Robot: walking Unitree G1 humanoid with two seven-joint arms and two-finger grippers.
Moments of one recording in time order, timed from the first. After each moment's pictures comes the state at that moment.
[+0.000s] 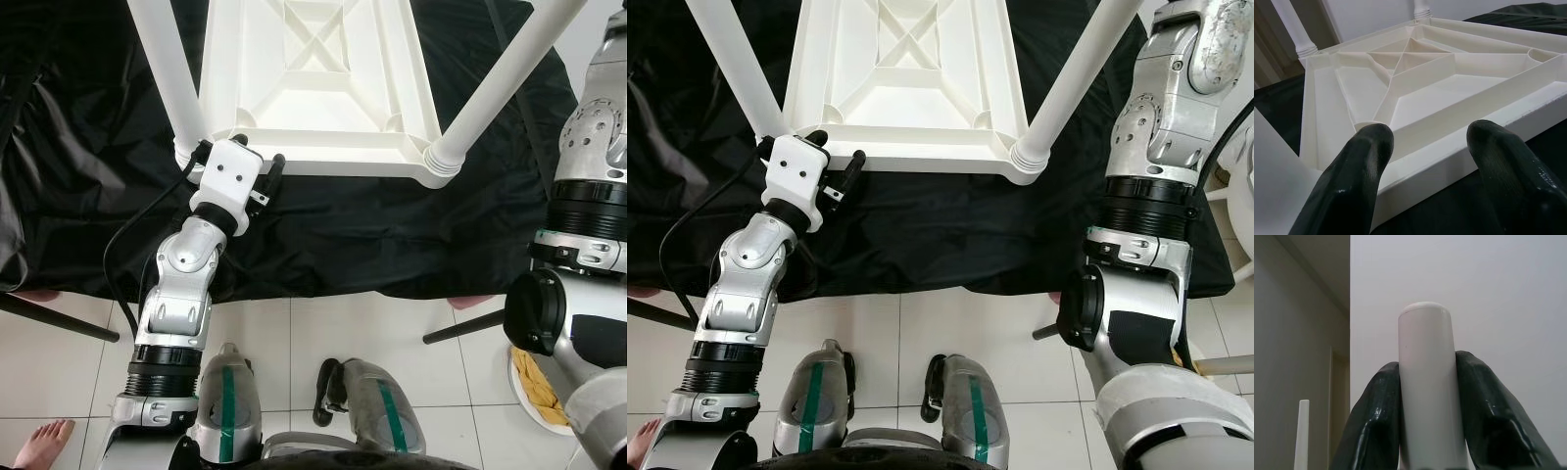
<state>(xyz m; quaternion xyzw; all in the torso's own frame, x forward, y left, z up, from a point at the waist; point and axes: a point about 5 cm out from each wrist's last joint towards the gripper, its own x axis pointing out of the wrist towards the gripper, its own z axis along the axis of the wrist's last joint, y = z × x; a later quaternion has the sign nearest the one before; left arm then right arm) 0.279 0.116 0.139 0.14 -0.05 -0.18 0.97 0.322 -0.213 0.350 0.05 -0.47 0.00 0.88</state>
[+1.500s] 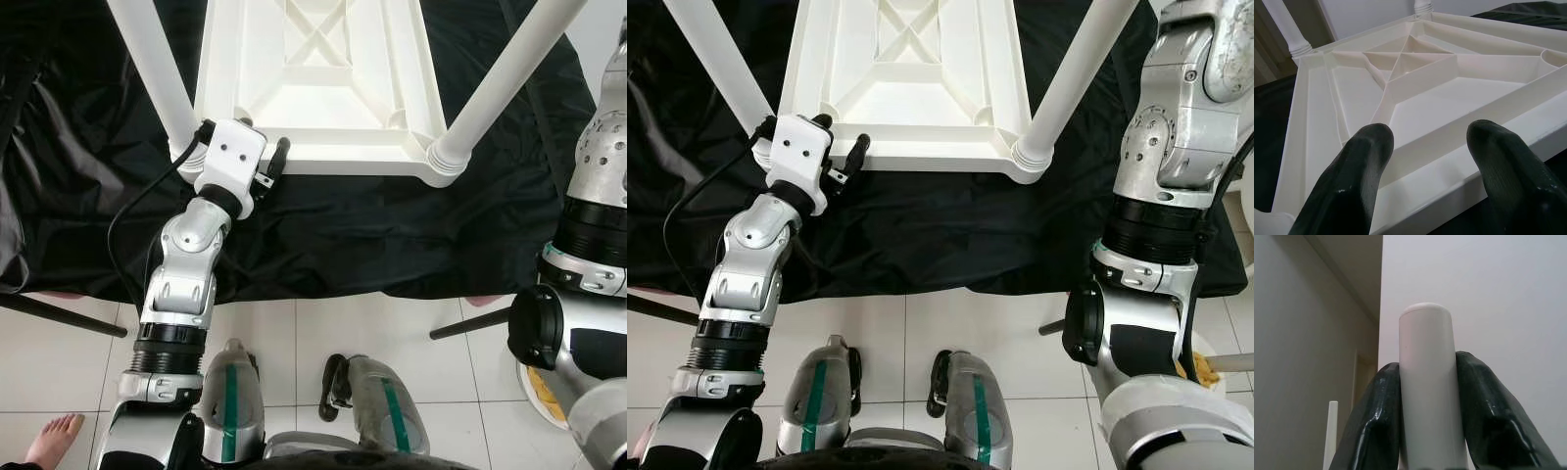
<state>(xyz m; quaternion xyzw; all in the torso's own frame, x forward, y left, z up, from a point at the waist) 0.297 0.113 0.146 0.12 -0.06 -0.18 0.97 0.288 -0.186 0.369 0.01 -0.50 0.07 0.86</state>
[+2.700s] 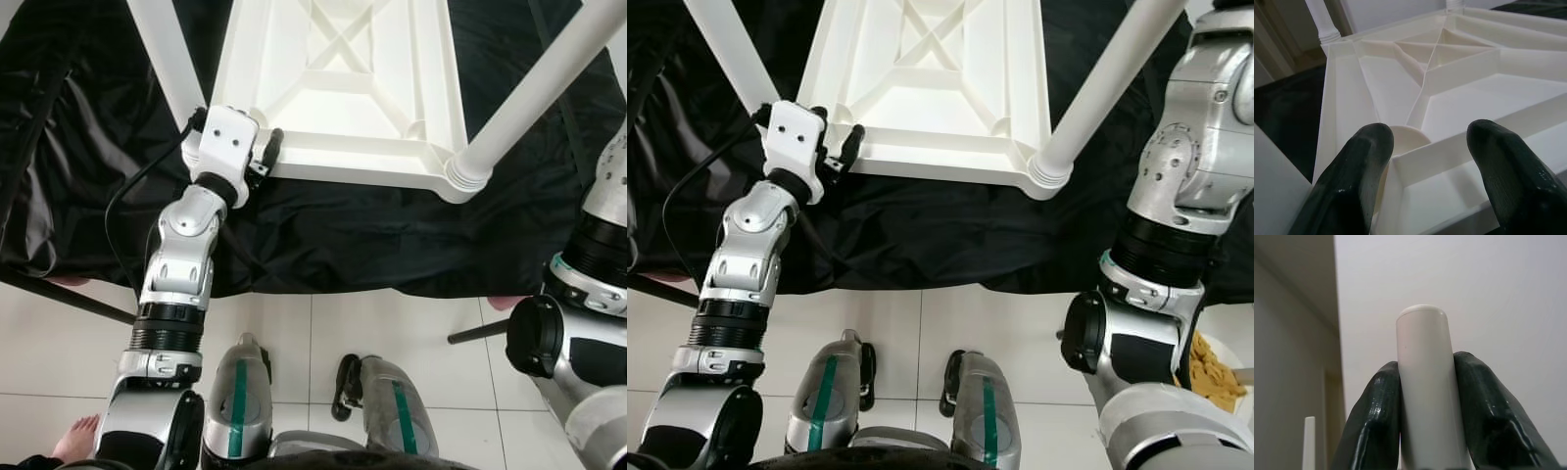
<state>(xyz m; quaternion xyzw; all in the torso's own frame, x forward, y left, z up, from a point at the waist) 0.313 0.115 0.149 0.12 -0.06 -0.19 0.97 0.267 -0.226 0.365 0.05 -0.51 -0.05 0.86</state>
